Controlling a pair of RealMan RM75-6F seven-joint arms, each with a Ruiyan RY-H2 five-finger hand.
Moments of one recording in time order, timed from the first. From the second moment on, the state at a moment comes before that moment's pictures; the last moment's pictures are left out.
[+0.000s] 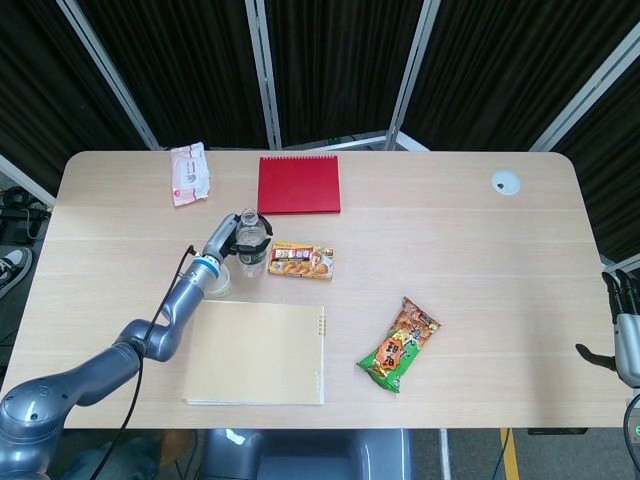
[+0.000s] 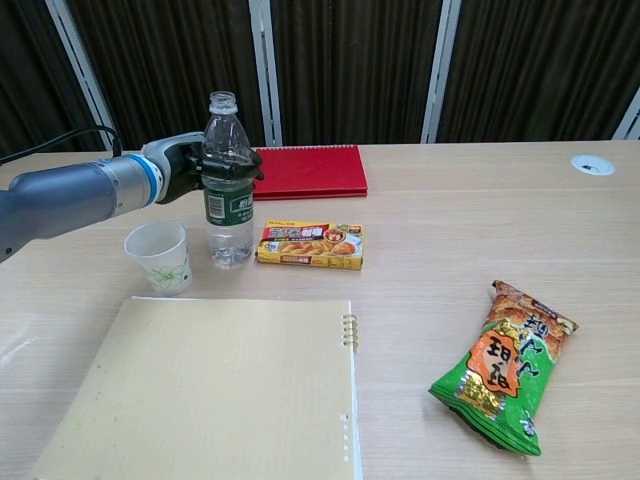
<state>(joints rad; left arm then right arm) -0.93 -1.84 -0.36 -0.76 1.25 0.55 -1.06 0.10 -1.08 0.14 -1.58 -1.27 1.39 -0.13</state>
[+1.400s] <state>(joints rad) -0.67 -1.35 -0.16 -1.11 1.40 0.74 -0.83 0.08 -1.07 0.12 -1.63 -1.34 1.43 -0.13</state>
